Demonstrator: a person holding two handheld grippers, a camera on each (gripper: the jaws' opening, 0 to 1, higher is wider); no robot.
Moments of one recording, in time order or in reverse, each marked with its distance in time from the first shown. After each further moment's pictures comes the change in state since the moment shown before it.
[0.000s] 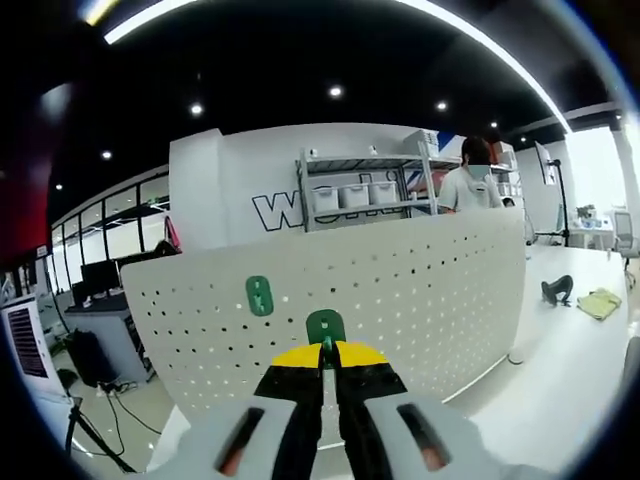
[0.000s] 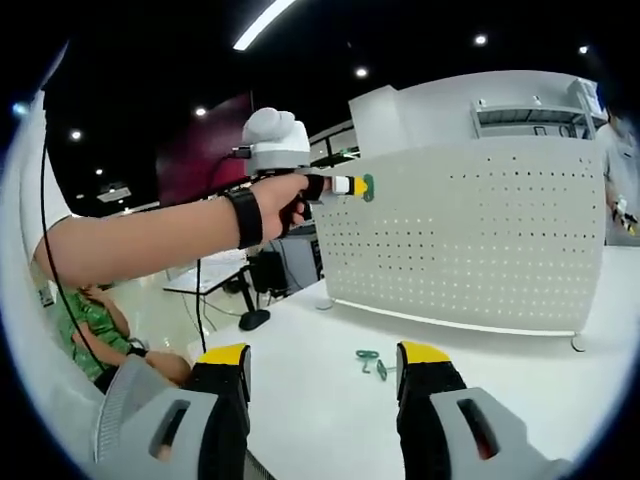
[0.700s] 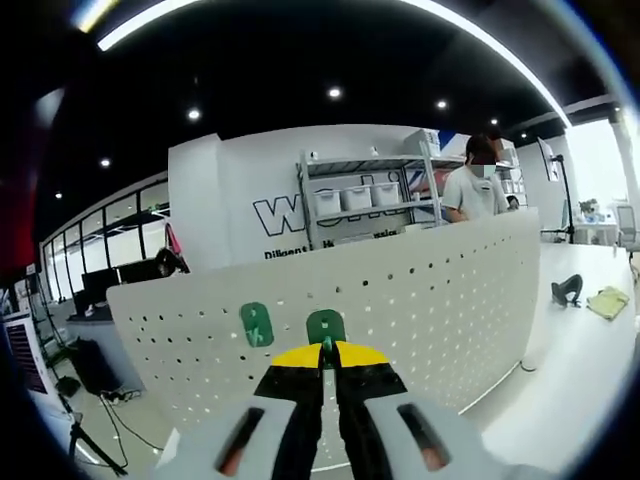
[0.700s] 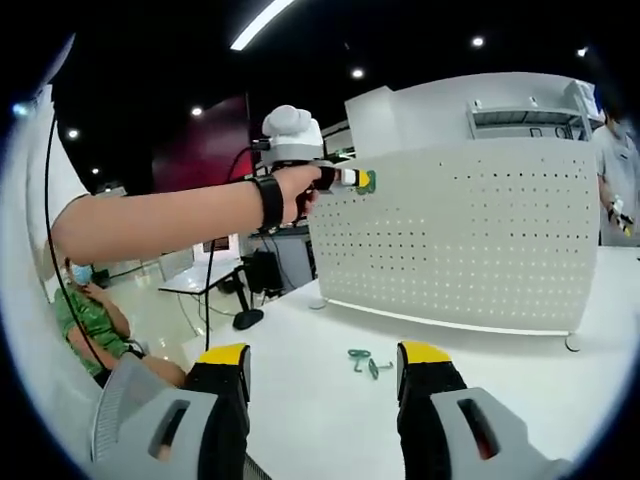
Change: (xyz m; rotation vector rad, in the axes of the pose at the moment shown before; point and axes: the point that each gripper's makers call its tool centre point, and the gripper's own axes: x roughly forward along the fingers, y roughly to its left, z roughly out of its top) left arm 0.029 0.000 0.013 0.016 -0.007 0.008; right arm -0.004 -0.009 0.001 0.015 -0.004 -0.018
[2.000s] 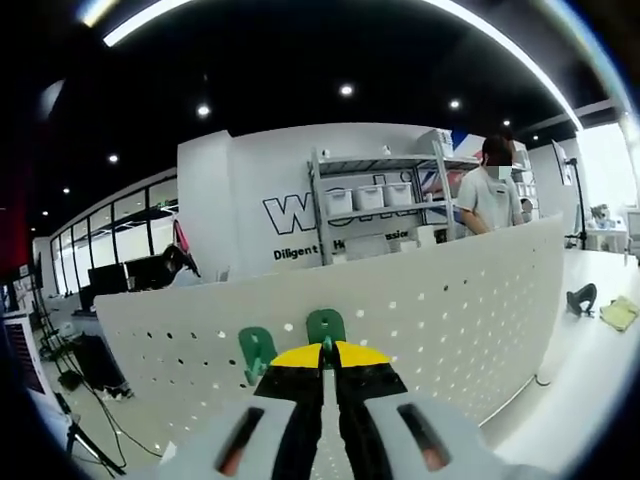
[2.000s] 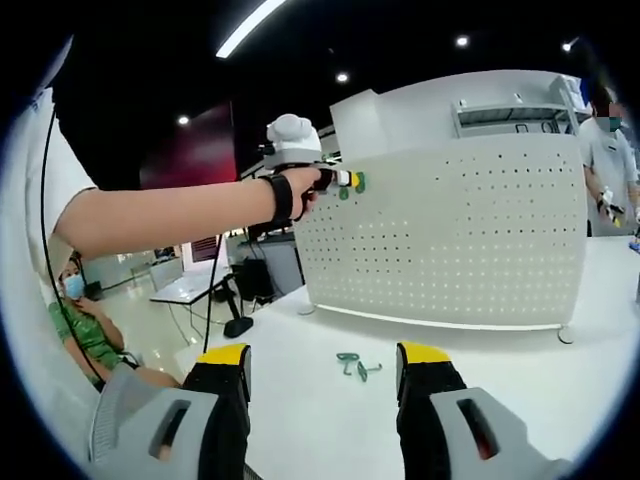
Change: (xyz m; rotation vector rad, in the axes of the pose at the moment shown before) left arm 0.038 0.014 0.009 -0.003 0.003 0.058; right arm -0.004 -0.016 0.003 0.039 -0.021 -0.048
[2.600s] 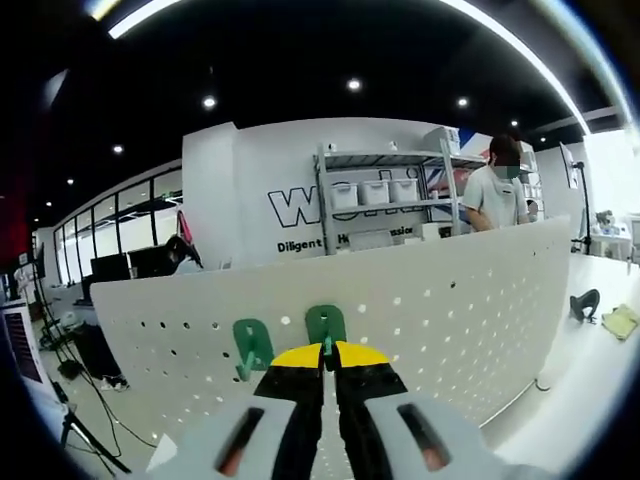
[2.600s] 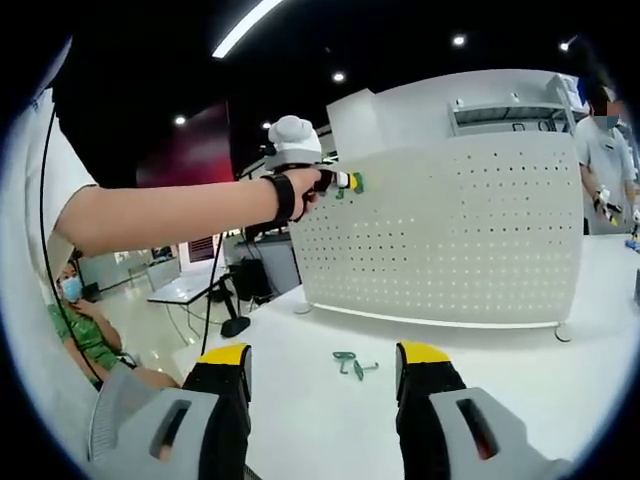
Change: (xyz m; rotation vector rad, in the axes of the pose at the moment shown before) left arm 0.008 -0.001 -0.008 -0.057 0.035 0.020; right arm -0.001 -0.004 -0.002 0.006 0.007 -0.012
